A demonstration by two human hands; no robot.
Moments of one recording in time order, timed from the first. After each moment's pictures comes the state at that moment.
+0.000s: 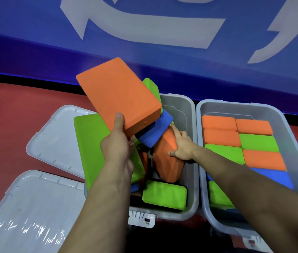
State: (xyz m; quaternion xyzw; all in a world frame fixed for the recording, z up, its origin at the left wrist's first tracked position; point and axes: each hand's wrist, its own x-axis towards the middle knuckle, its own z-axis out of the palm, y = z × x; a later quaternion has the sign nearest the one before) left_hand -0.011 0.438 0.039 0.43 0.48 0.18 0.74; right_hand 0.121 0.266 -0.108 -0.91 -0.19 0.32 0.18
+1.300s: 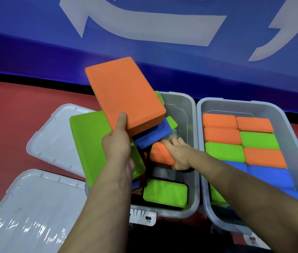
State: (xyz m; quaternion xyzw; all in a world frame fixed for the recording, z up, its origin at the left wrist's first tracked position) left_hand -0.009 0.442 0.024 0.45 0.49 0.17 0.73; right_hand 0.093 0.270 -0.106 -0.89 -0.37 0.27 0.00
